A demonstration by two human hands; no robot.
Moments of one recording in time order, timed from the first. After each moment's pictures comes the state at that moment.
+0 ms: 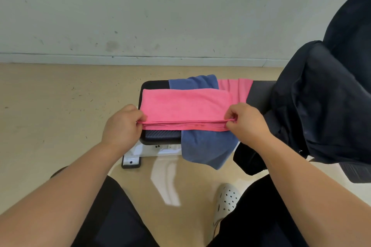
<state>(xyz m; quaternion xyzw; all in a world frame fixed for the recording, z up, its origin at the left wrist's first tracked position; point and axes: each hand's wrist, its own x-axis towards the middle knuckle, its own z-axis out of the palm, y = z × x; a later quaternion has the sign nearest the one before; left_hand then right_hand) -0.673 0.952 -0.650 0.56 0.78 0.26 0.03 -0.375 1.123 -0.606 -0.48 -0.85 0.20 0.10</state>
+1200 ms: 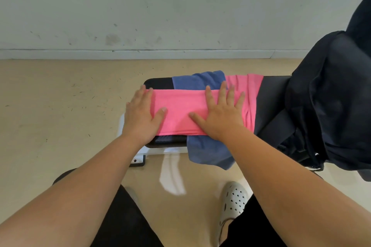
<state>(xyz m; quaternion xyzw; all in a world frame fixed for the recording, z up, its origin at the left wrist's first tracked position) -0.662 1.003 -0.661 0.48 0.83 0.27 0.12 -0.461 1.127 -0.652 -0.48 -0.88 0.01 -0.04</state>
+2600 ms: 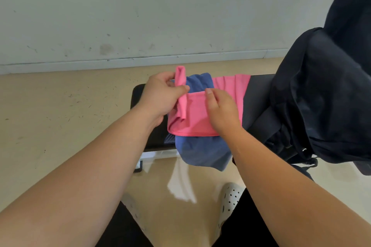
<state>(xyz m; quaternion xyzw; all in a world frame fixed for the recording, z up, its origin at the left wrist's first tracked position) -0.594 1.068 -0.568 0.33 0.68 0.54 0.38 -0.438 1.129 -0.624 -0.47 -0.74 0.34 0.33</state>
